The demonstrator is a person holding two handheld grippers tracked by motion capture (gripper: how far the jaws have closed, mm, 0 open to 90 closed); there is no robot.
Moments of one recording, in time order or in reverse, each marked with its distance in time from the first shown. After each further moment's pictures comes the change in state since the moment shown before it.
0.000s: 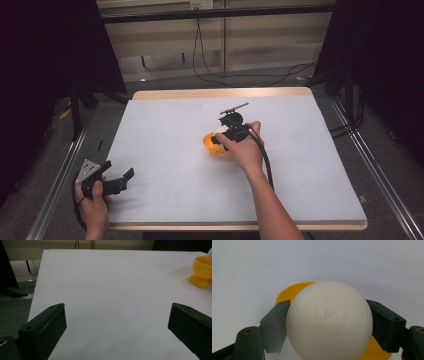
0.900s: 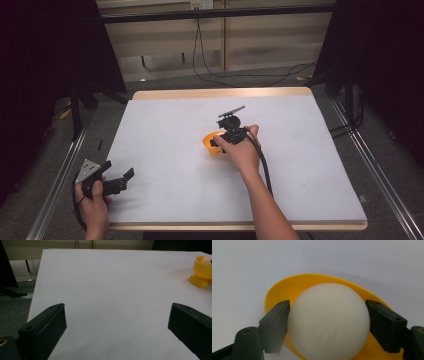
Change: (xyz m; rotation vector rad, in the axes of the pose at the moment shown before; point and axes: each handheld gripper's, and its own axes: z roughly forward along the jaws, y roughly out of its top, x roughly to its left) left arm 0.000 0.000 0.001 0.000 -0.009 -0.013; right arm 0.002 -0.005 0.014 0.039 -0.022 0.037
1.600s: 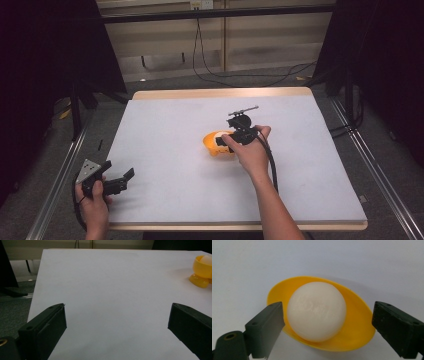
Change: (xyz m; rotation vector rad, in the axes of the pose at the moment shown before) left arm 0.001 0.000 0.000 0.008 0.004 0.018; right arm -0.016 -0.011 -0.027 -0.081 0.016 0.023
